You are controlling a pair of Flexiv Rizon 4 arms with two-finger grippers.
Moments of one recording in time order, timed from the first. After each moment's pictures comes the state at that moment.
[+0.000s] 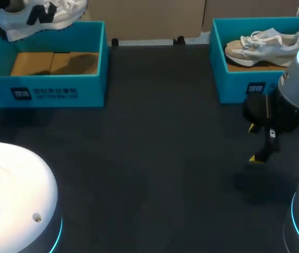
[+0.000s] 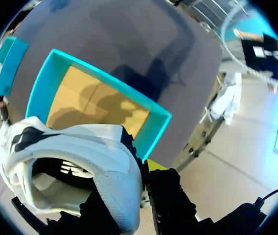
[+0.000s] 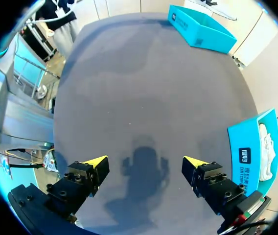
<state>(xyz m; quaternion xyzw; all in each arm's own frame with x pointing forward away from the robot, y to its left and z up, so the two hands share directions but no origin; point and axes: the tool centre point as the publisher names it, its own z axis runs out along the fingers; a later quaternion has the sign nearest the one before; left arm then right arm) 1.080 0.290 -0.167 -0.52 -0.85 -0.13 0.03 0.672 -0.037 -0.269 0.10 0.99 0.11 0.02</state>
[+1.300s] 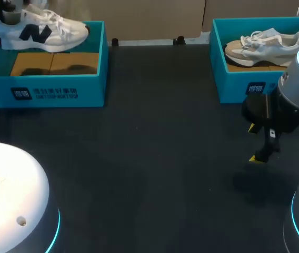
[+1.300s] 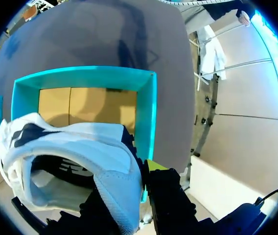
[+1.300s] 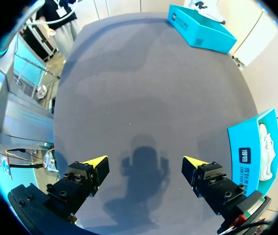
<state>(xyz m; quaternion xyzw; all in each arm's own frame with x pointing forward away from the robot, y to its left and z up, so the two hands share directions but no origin) 1.126 0.311 -0.220 -0.68 -0.72 -0.10 0.05 0.672 -0.037 -0.269 0.10 0.99 0.11 0.02</state>
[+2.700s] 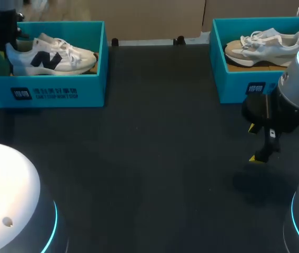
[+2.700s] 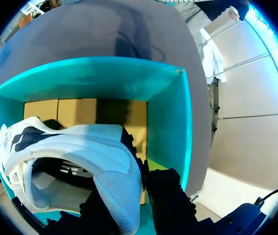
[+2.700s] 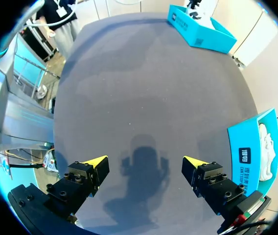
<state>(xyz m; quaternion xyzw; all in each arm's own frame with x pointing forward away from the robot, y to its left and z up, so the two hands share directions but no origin) 1.098 0.301 -0.313 -0.70 -0.71 -0.07 0.09 0.672 -0.037 -0.269 0.10 0.99 0.11 0.02</state>
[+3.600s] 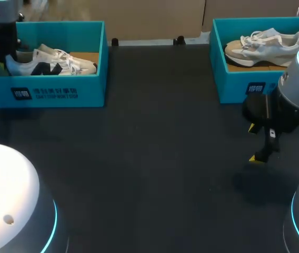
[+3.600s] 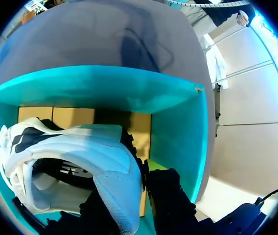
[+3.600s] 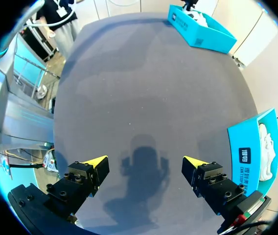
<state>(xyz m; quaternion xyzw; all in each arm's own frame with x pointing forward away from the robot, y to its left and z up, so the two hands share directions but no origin) 1.073 0.300 -0.339 -0.68 -0.72 -0.06 0.10 0.672 -0.037 -0.269 0.10 0.99 0.11 0.02</state>
